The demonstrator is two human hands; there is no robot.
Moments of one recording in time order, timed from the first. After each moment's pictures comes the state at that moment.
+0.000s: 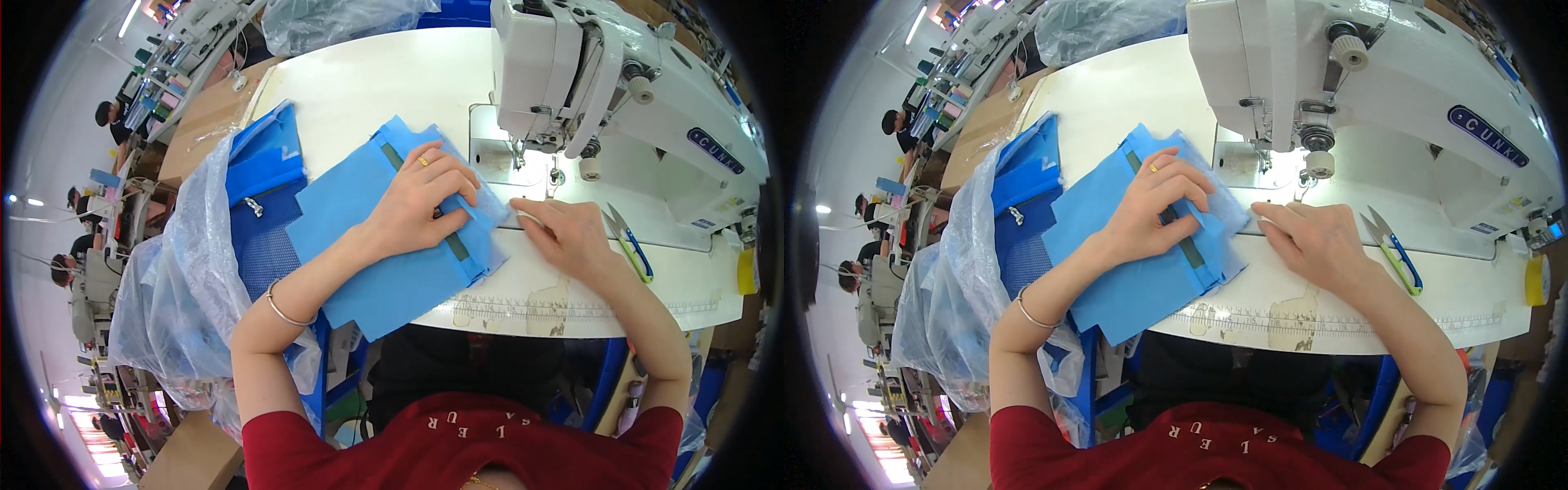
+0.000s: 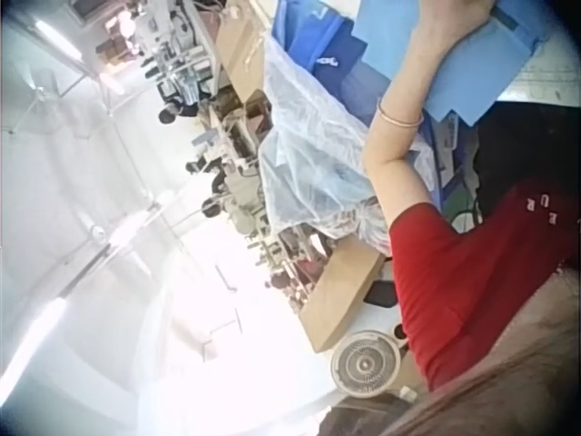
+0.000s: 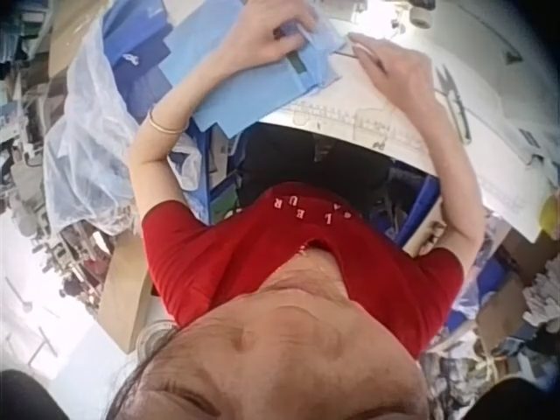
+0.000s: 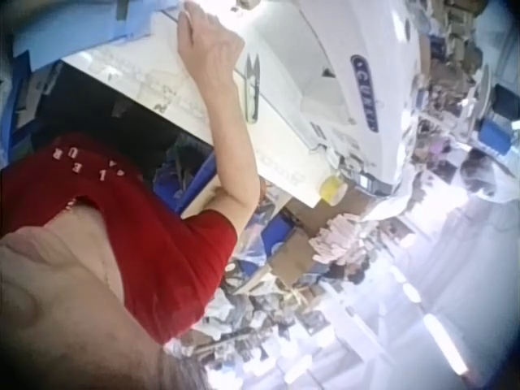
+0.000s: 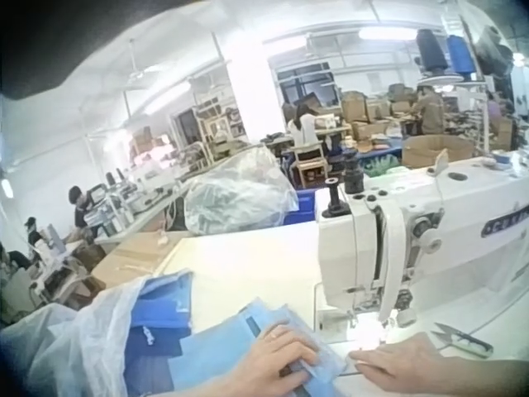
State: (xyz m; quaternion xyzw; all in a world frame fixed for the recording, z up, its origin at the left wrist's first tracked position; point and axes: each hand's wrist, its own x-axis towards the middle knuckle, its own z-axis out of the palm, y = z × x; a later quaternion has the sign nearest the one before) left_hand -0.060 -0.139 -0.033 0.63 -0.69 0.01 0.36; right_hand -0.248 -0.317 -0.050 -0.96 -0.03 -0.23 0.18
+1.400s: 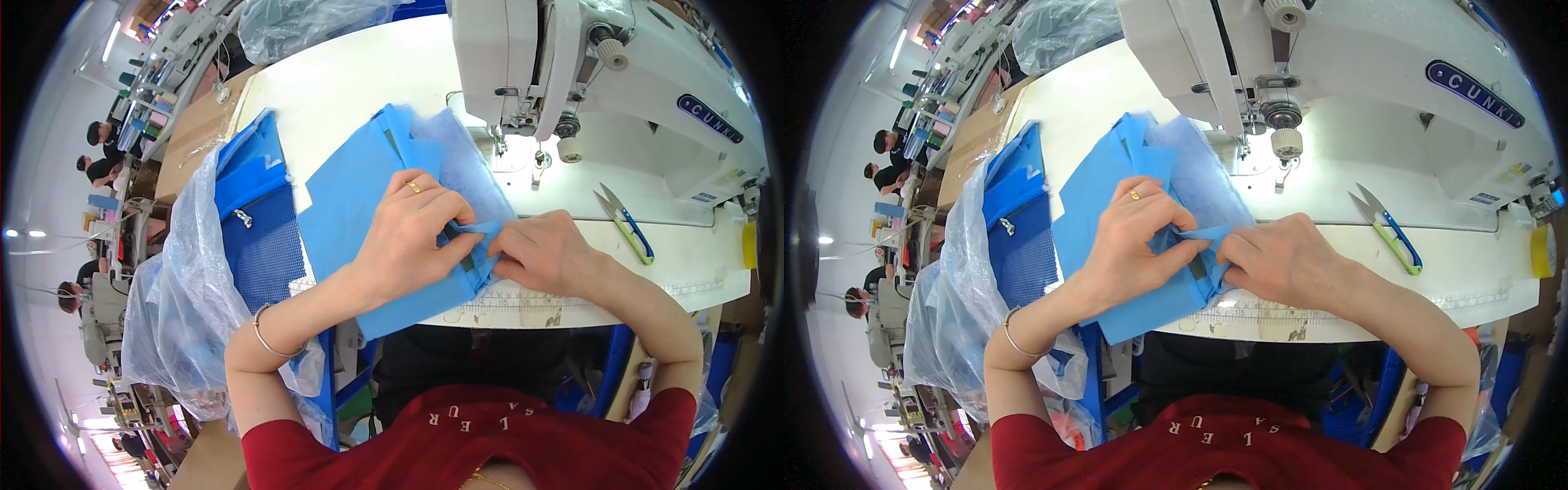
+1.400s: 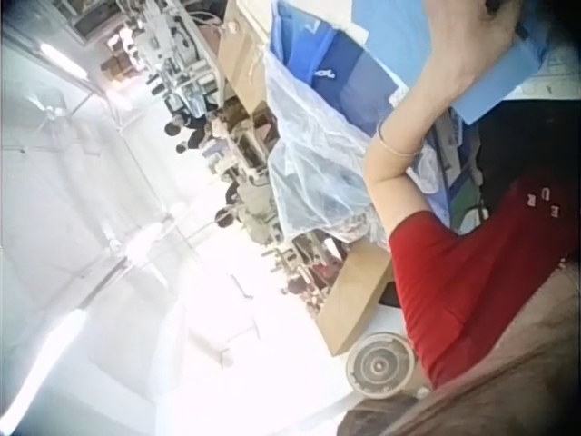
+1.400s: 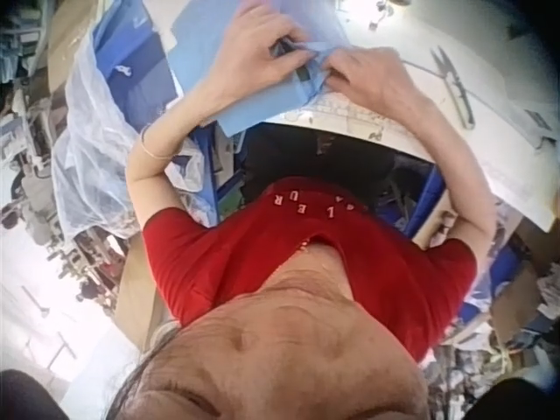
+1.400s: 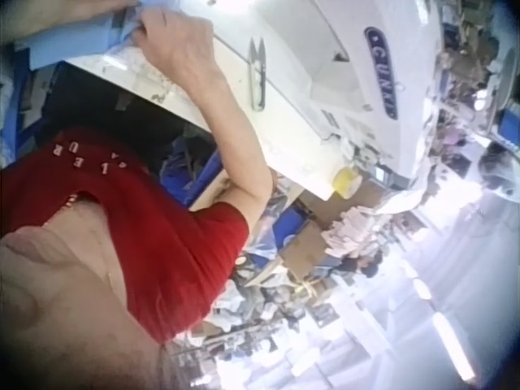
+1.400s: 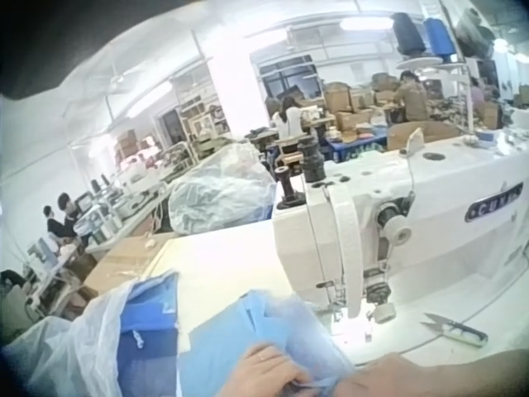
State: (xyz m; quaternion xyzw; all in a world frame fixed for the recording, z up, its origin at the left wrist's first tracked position) left_hand -0.111 -0.135 -0.007 0.69 -0.64 0.01 0.34; right_hand -0.256 -0.298 -0.048 -0.94 -0.16 -0.20 0.24
